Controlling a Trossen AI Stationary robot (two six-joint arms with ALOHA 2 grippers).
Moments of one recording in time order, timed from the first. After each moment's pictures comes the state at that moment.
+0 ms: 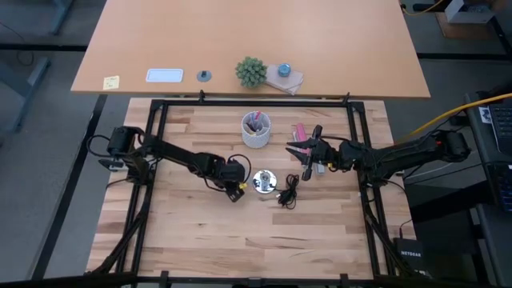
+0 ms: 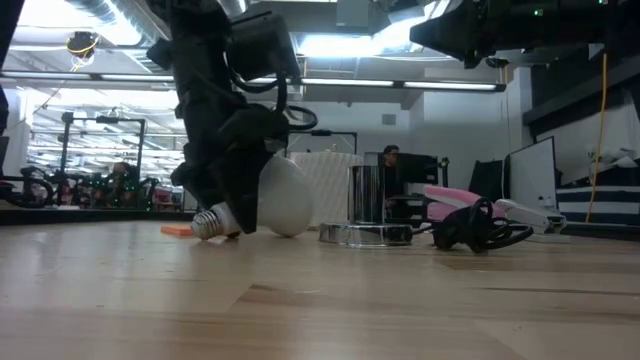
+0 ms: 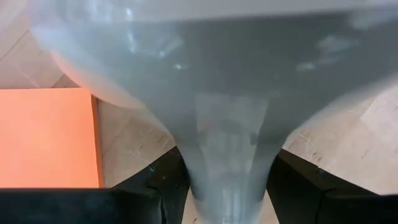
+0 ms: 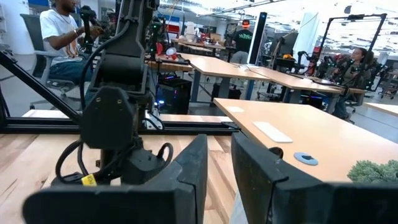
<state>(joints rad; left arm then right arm) -0.07 1.77 1.00 -0.45 -0.06 -0.78 0.06 1.03 0.42 0.68 0.30 -0.16</state>
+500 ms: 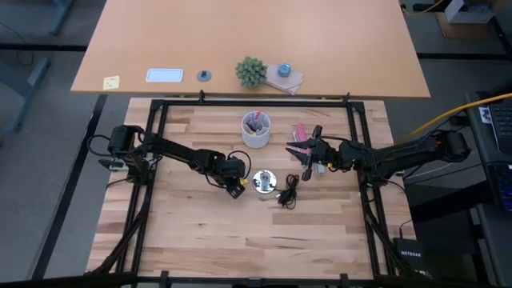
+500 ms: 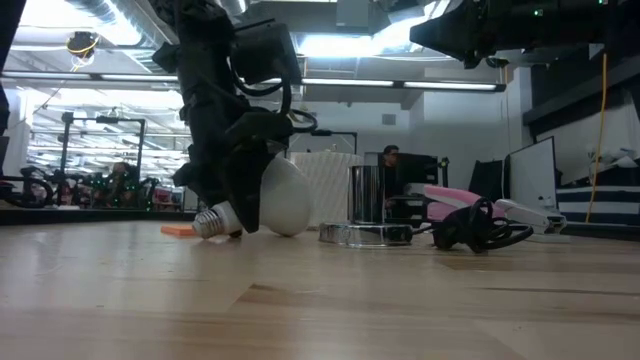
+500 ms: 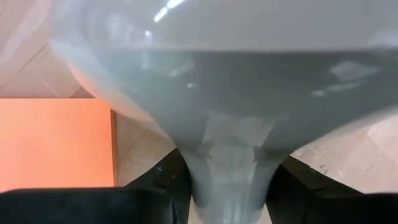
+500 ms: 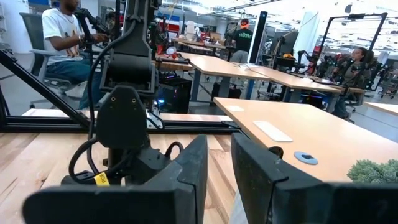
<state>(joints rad) -0.03 1.77 1.00 -0.45 -0.05 -0.78 0.06 1.03 0.42 0.68 0.30 -0.16</state>
